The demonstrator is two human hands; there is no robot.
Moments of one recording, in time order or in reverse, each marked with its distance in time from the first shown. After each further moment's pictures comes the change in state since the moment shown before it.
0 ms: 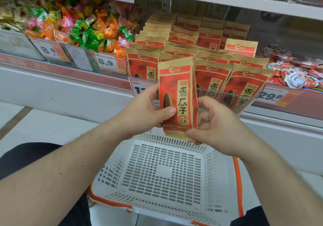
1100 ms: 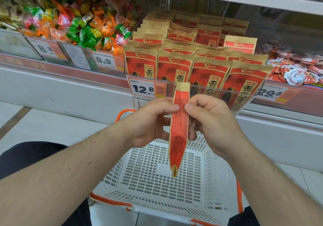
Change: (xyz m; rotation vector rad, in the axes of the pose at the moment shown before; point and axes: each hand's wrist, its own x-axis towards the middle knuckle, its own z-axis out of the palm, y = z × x) left_hand 0.003 -0.010 0.018 -0.355 -0.338 -0.154; right_hand 0.004 -0.009 0.022 0.481 0.110 -0.101
